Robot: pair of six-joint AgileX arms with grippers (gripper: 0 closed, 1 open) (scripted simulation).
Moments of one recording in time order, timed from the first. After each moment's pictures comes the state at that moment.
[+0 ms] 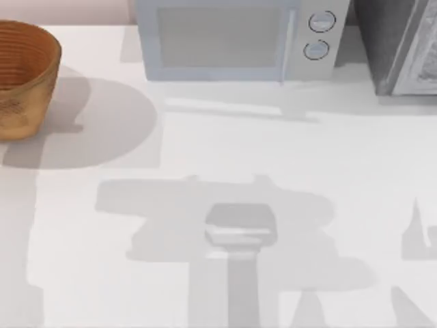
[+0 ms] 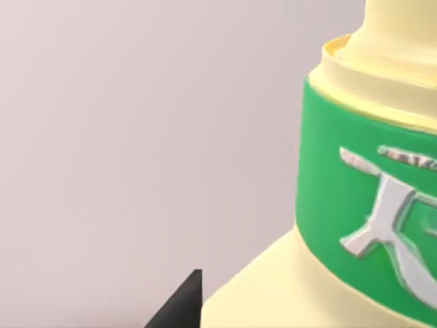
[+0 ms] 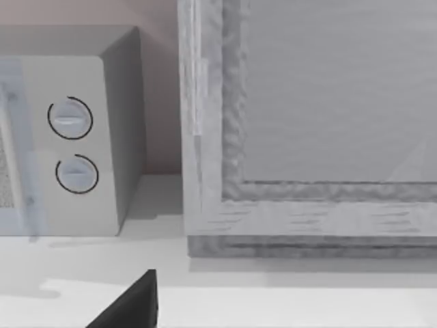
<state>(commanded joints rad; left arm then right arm) 0.16 1.12 0.76 0.38 0.17 0.01 0.00 0.00 0.00 0.00 0.00 0.00</state>
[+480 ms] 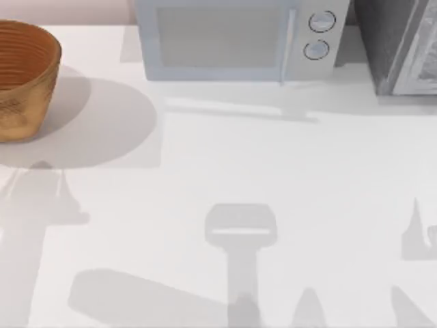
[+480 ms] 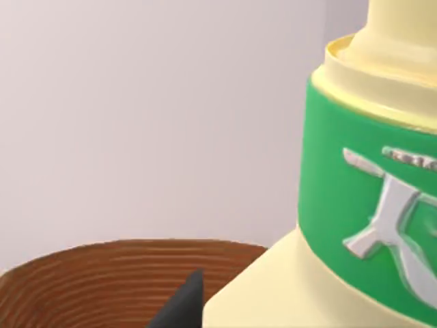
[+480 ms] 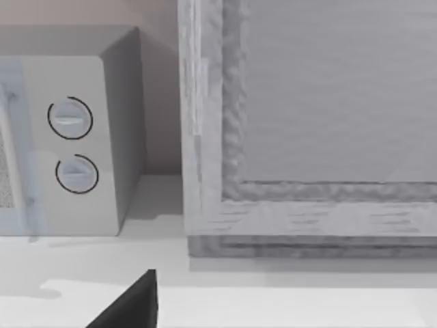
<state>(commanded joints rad) 0.05 0.29 0.25 0.13 0.06 0.01 0.00 0.00 0.00 0.00 0.00 0.00</state>
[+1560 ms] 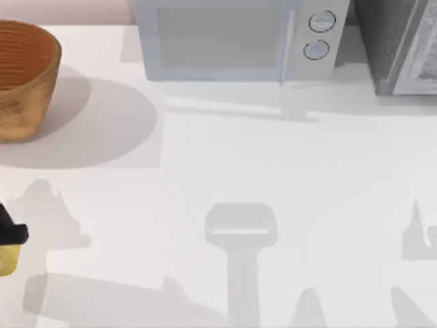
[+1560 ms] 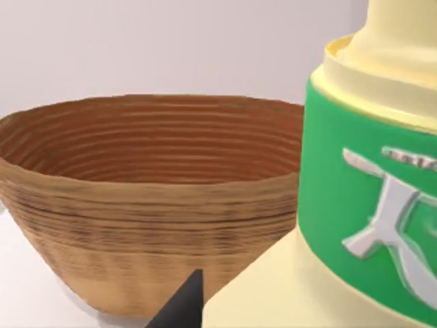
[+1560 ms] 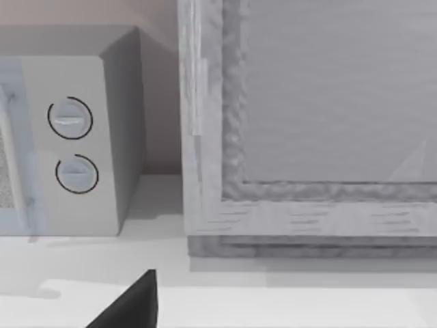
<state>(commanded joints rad) -0.11 0.20 0.04 0.13 -0.16 0.00 0.00 0.00 0.00 0.00 0.00 0.00</state>
